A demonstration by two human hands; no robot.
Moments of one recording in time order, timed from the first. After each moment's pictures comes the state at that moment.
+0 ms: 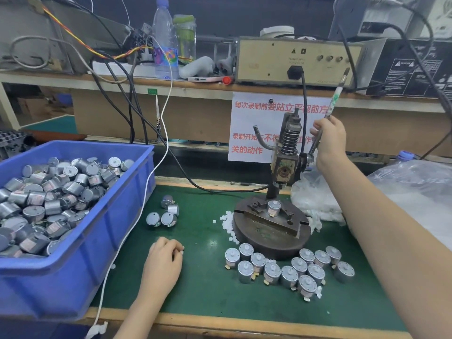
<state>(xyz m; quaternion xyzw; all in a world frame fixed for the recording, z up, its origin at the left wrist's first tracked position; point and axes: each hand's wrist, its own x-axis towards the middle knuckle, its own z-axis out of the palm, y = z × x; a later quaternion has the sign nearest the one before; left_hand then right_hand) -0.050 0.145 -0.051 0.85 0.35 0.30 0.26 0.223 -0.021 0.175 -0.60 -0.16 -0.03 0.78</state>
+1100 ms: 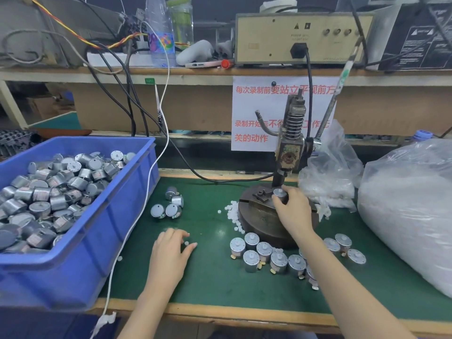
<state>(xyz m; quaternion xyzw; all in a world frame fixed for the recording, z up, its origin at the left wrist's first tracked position) -0.049 0.141 -0.049 0.88 0.33 0.29 0.18 0.167 -0.017 0.010 -0.88 -0.23 -0.08 0.41</state>
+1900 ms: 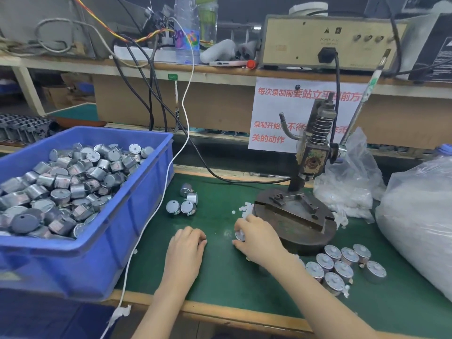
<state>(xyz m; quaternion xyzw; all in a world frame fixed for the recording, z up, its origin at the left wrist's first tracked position) -0.051 0.144 -0.054 0.89 0.30 0.29 0.16 0.082 0.031 -0.002 -0.86 -0.50 0.00 0.08</state>
